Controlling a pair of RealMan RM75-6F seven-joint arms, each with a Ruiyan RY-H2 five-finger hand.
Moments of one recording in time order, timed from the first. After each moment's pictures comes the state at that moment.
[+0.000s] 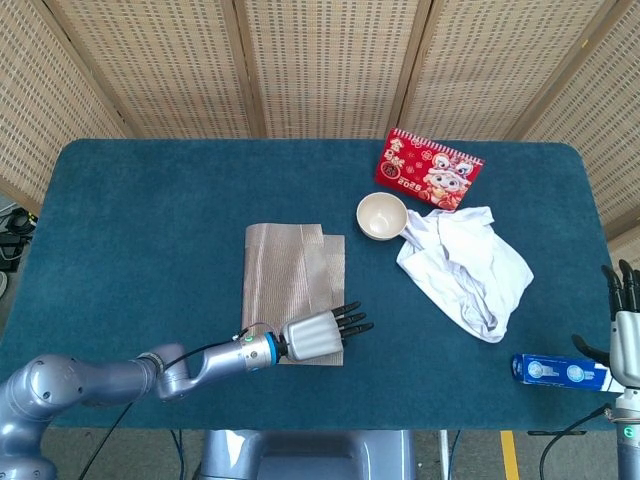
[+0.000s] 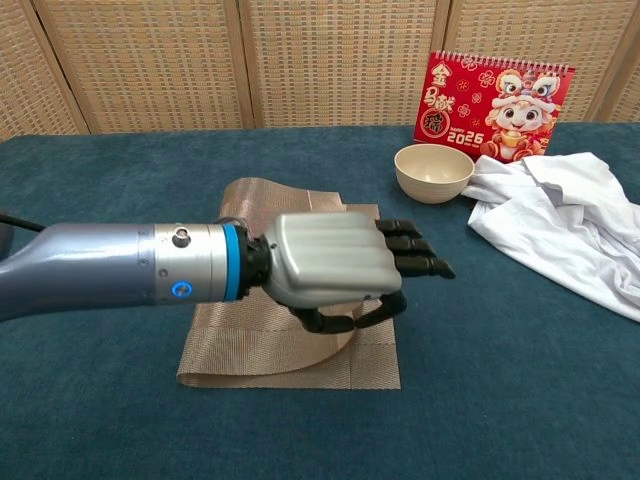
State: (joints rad) left arm -1.12 -1.73 0.04 -1.20 1.74 0.85 0.25; right arm 0.08 -1.14 0.18 -1.62 -1.31 1.51 -0.14
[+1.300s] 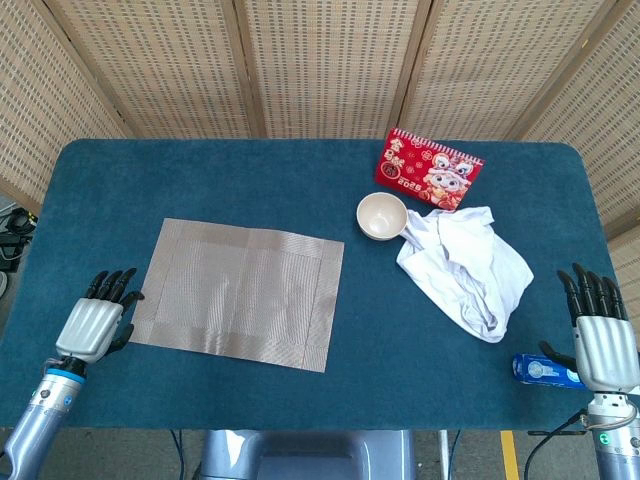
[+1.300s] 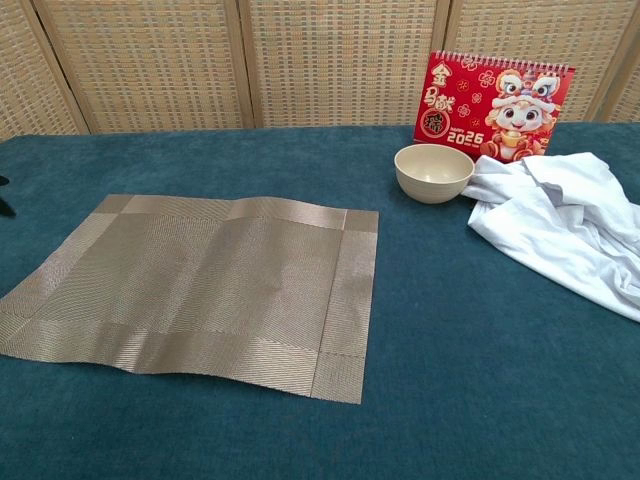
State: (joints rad) left arm -0.40 -1.24 0.10 -1.64 1.29 1.30 0.32; right arm 0.09 -1.14 0.13 -1.68 -1.43 1.51 -0.16
